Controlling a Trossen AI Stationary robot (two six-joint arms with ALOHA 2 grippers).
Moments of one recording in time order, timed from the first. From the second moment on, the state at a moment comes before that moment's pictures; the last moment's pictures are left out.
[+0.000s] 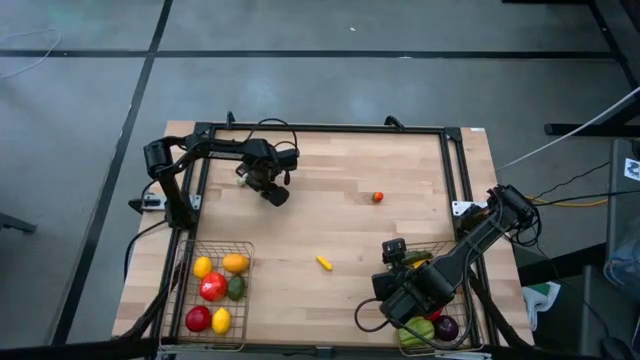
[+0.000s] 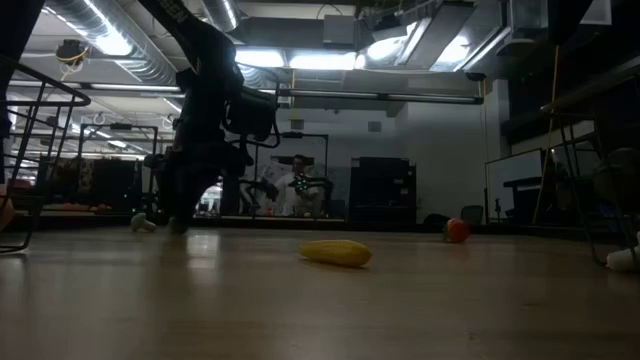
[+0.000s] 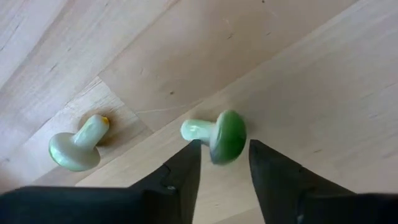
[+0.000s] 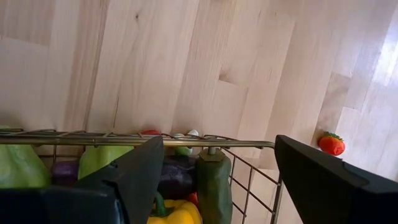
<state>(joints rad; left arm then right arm) 0.42 1.77 1.07 -1.01 0.00 -0.55 0.71 1.80 1.64 -1.35 0.33 0.44</state>
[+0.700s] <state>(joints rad) 0.42 1.77 1.11 -1.00 0.09 -0.52 0.71 1.80 1.64 -1.35 0.35 0.44</state>
